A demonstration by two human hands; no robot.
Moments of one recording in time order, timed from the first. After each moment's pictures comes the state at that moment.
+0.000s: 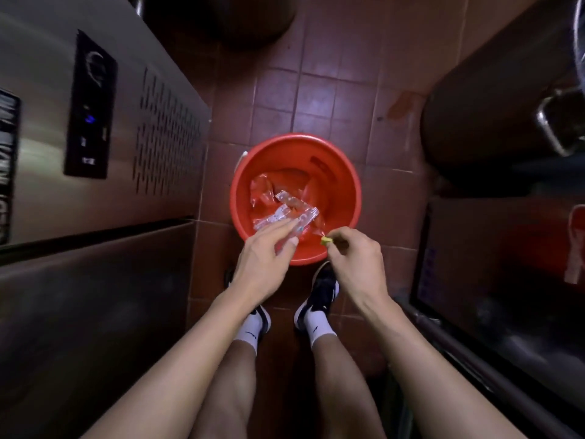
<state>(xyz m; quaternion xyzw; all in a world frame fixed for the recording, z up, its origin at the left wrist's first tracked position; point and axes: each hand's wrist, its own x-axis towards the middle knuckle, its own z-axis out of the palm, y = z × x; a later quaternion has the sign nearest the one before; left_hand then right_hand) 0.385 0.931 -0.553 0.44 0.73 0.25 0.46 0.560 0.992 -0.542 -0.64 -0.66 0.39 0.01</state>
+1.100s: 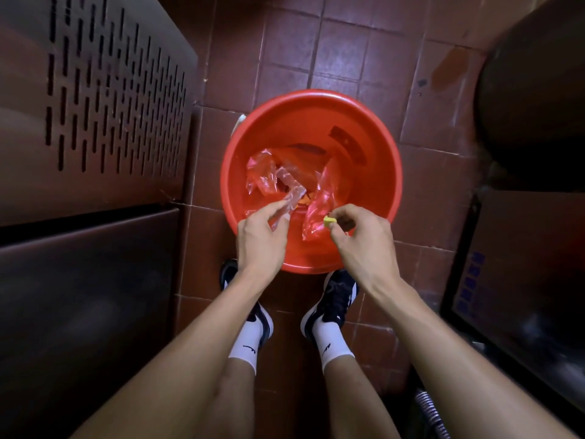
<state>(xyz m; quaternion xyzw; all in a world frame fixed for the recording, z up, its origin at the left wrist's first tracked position) 0.389 0.940 -0.701 0.27 0.85 0.24 0.39 0.544 1.013 -0.668 -0.61 -0.66 0.43 0.01</state>
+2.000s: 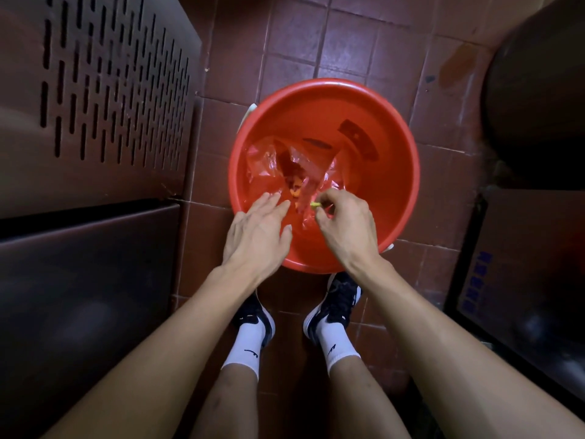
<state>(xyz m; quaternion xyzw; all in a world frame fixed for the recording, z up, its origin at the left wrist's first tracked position) 0.354 0.928 -0.714 0.51 0.78 0.01 0.37 0.497 1.008 -0.713 -0.59 -0.72 0.36 -0.03</state>
